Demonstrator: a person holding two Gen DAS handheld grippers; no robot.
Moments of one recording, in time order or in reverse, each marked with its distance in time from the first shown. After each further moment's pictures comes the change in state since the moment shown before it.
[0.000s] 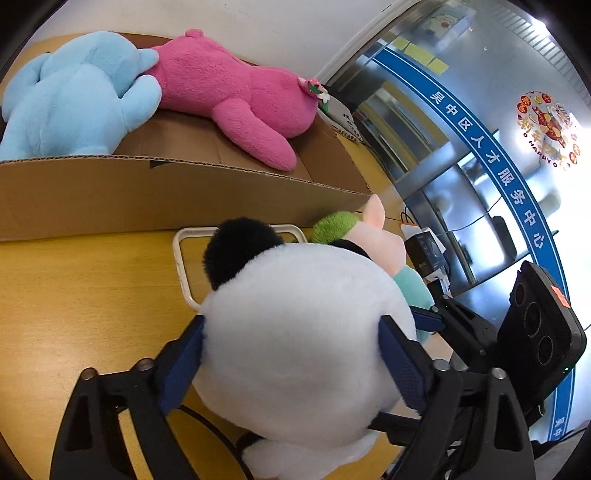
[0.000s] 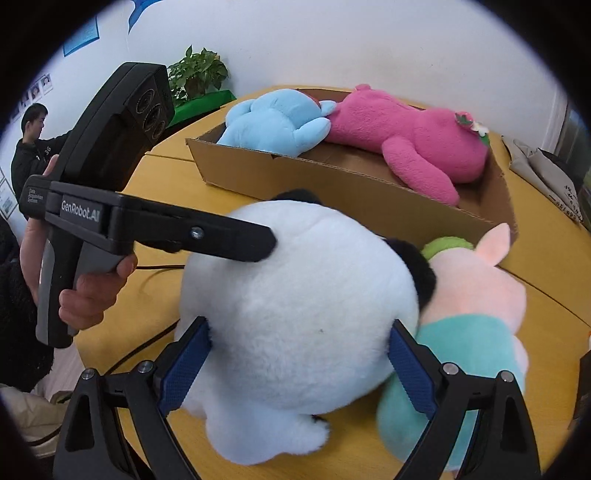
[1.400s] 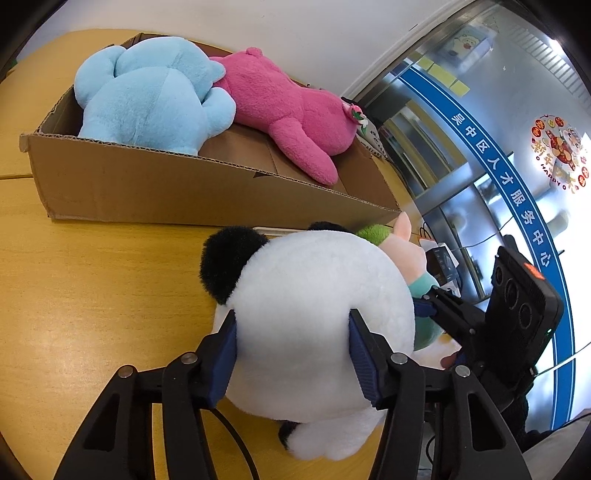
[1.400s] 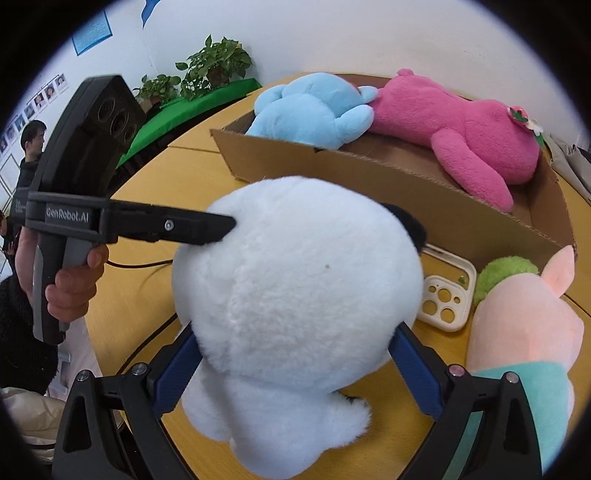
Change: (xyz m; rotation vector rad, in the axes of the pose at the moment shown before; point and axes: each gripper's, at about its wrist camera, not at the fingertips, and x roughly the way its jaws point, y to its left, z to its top) left arm -0.047 0.038 -0.014 -0.068 -0.031 0.064; right arm 0.028 0.013 0.022 -0.013 0.053 0.131
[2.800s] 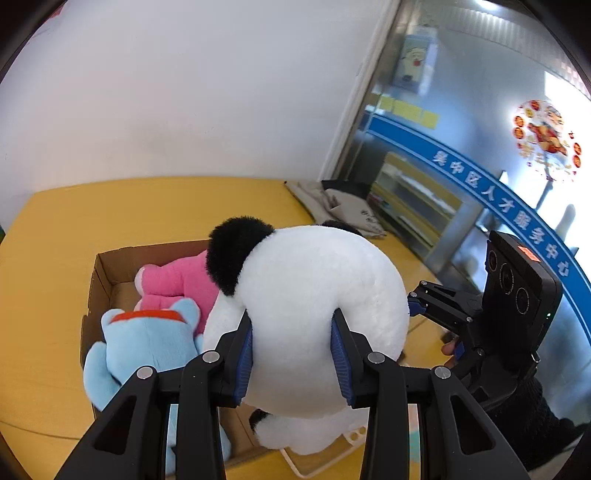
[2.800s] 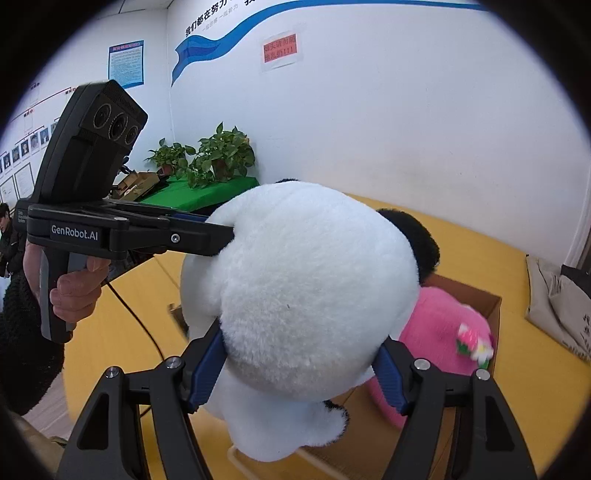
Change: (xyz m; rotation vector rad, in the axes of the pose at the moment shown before) left arm -0.035 -0.068 0.202 0.295 -0.227 0.133; right arm -0.042 -0.075 0.175 -0.139 -0.340 -0.026
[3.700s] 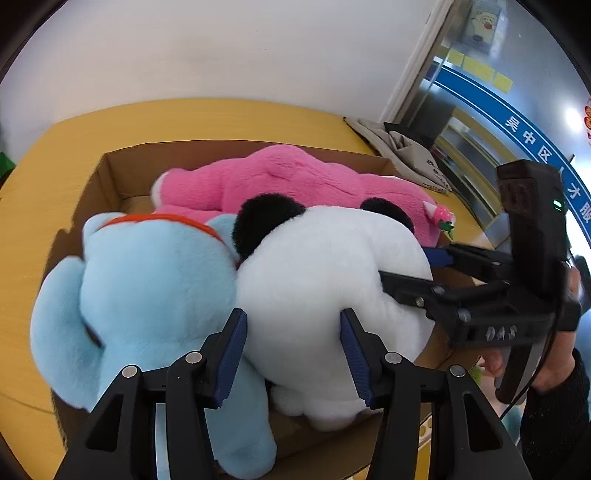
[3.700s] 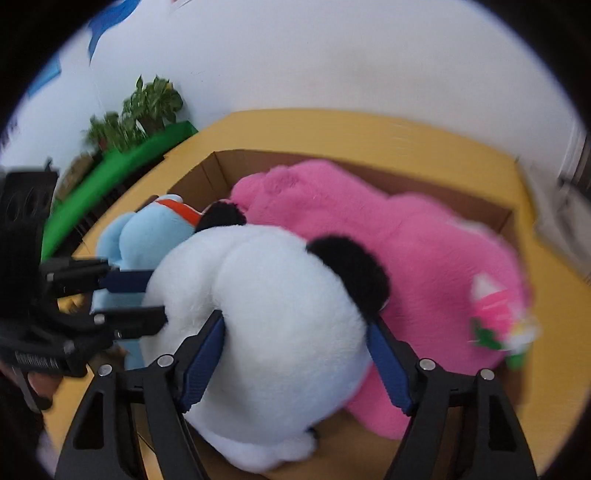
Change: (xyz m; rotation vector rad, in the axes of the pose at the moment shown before) left arm 0.084 0.049 -0.057 -0.121 0.170 0.135; right arm 0.122 -0.075 -0.029 0.294 0.281 -0.065
